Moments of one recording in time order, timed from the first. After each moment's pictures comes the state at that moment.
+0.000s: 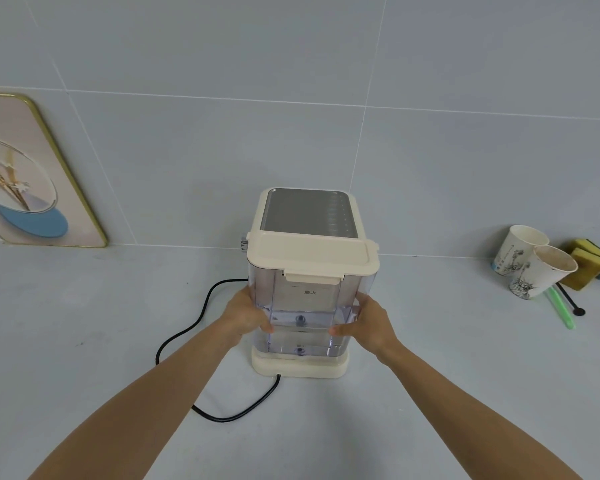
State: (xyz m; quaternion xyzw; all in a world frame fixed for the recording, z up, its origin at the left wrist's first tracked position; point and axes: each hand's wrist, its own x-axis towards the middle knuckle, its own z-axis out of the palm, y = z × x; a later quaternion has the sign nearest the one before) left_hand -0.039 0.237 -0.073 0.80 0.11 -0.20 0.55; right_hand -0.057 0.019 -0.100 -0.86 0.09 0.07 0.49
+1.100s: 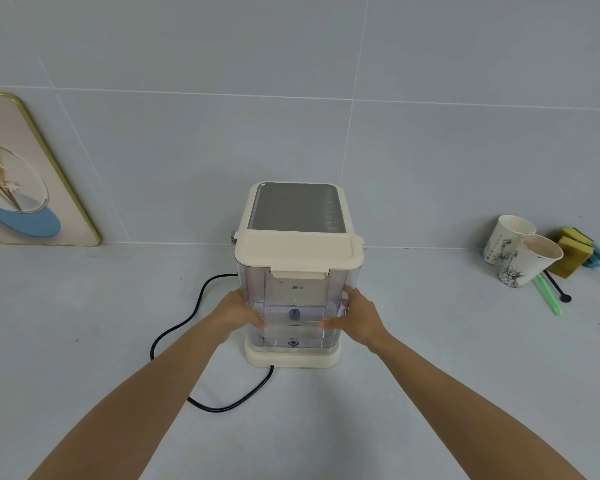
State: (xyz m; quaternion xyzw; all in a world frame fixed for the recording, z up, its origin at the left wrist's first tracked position) left_hand -0.040 0.239 -0.086 0.81 0.11 -0.24 0.52; right_hand -0.057 0.016 -0.108 -0.88 0.09 0.10 0.46
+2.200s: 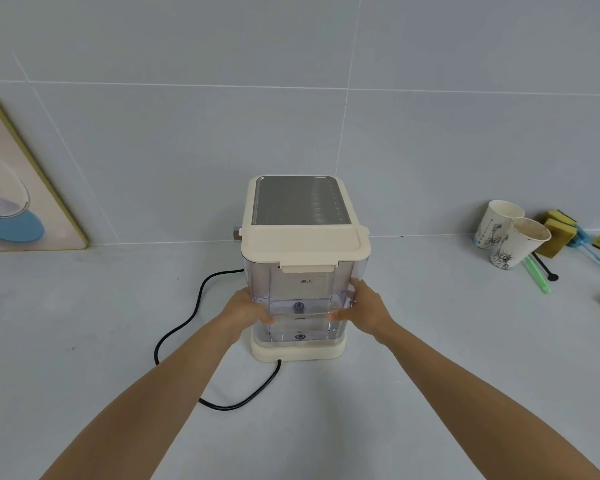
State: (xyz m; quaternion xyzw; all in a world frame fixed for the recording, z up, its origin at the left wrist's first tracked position) left_hand -0.035 0.241 -0.095 0.80 0.11 -0.25 0.54; right_hand -0.058 0.020 -0.110 -0.88 0.12 0.09 0.46
